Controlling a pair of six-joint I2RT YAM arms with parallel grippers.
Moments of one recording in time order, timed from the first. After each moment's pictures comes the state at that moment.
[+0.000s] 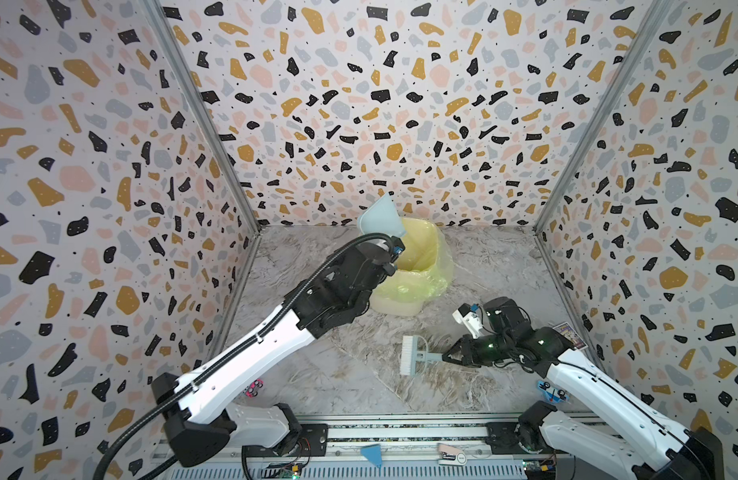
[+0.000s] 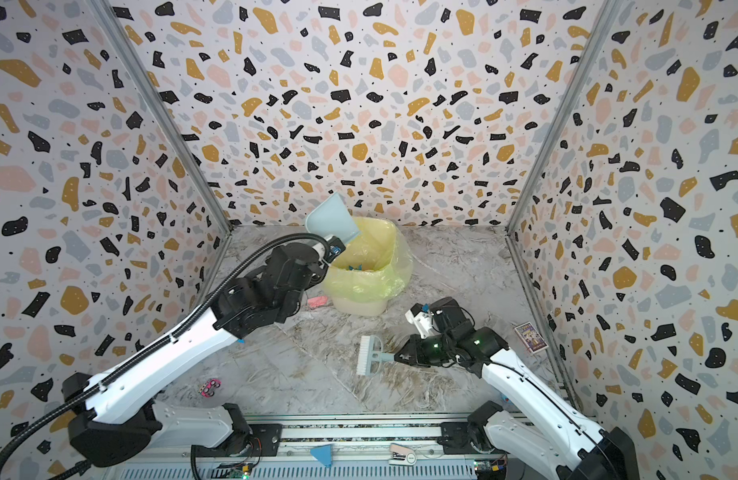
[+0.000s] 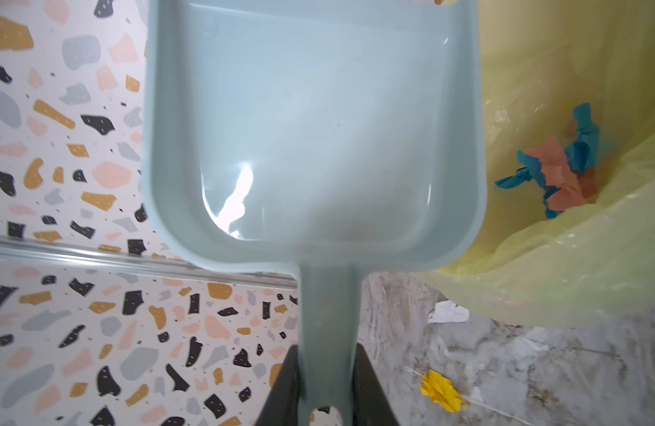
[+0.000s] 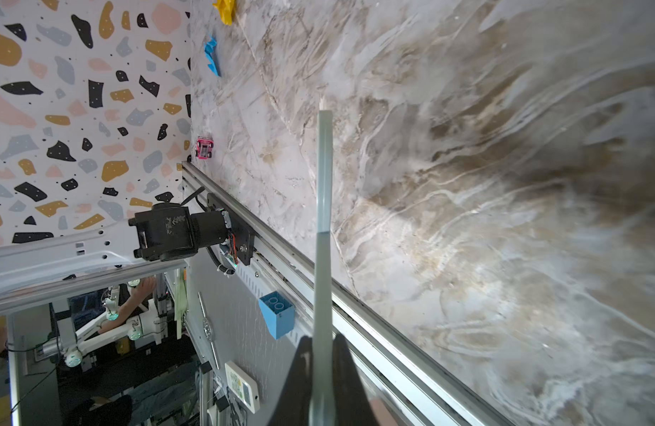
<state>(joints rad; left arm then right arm) -0.89 1.26 1.44 -0.72 -0.86 0.56 0.63 0.93 0.70 -0.67 -0.62 0.63</state>
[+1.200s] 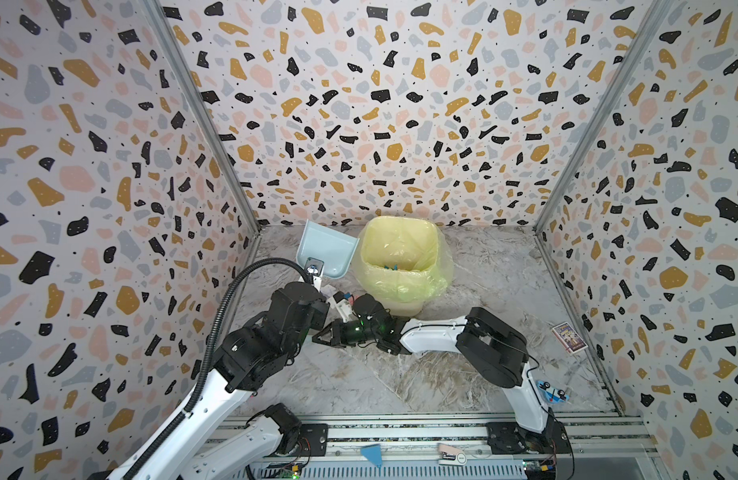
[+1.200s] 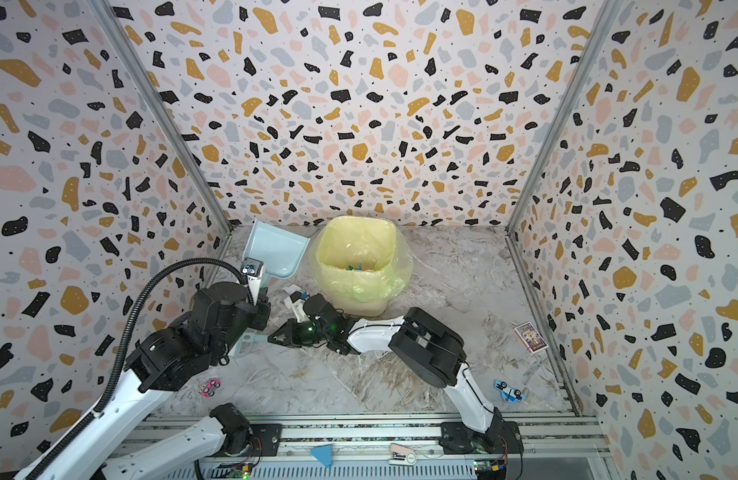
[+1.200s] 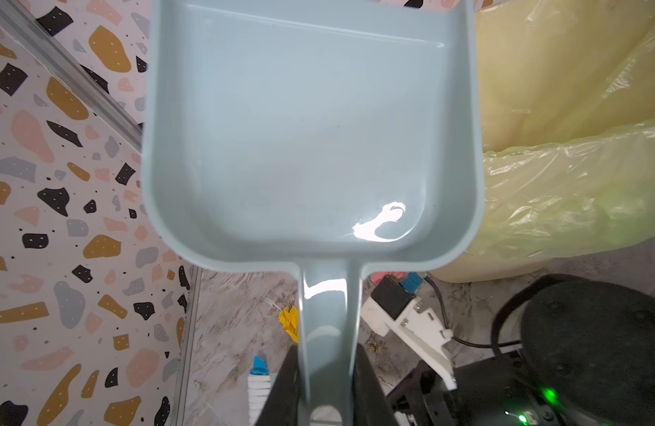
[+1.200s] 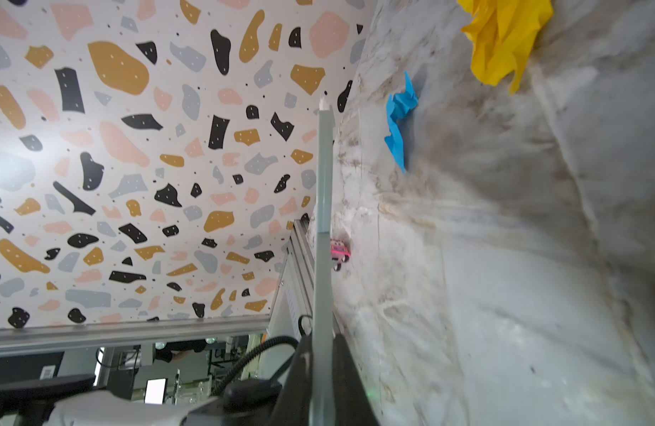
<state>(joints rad) -0.66 0.83 1.10 -0.84 -0.53 -0.04 1.09 2.16 1.38 0.48 -0.53 1.10</state>
